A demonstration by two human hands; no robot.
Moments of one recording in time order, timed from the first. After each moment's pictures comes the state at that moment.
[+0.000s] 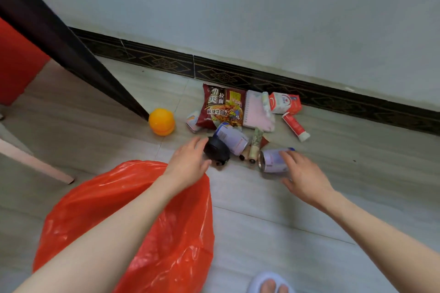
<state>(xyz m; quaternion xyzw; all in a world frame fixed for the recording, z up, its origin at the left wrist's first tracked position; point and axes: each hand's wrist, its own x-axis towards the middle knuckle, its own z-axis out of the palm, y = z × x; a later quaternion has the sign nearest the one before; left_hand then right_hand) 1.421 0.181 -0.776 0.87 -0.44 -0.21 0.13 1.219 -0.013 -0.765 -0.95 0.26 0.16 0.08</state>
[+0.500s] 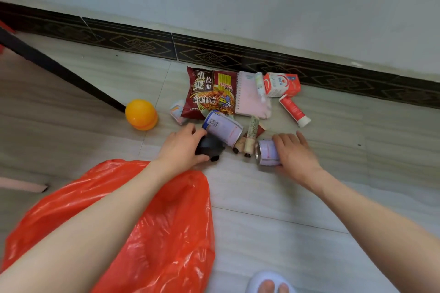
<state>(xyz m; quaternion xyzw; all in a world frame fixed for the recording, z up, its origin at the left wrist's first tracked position) 1.445 0.141 -0.810 0.85 -0.50 -0.19 0.05 1.237 -0.047 -0.825 -0.96 0.24 0.14 0.01</state>
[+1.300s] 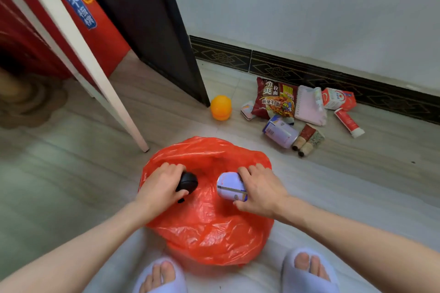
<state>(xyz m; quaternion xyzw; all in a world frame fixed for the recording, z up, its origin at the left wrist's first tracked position) 1.430 0.397 -0.754 0.89 -0.42 -0.16 0.02 1.297 0.190 -0.742 -0.97 0.07 0.19 0.11</state>
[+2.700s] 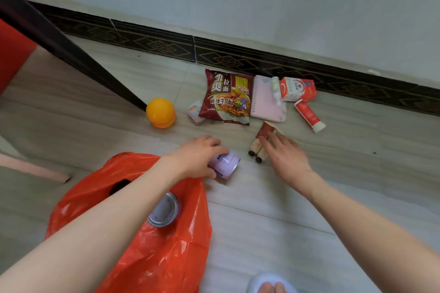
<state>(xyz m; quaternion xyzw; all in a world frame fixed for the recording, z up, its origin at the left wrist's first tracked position) 1.445 0.156 -0.782 0.75 -0.58 -0.30 -0.03 1.278 -0.006 -0.808 -0.97 0.20 0.17 0.03</state>
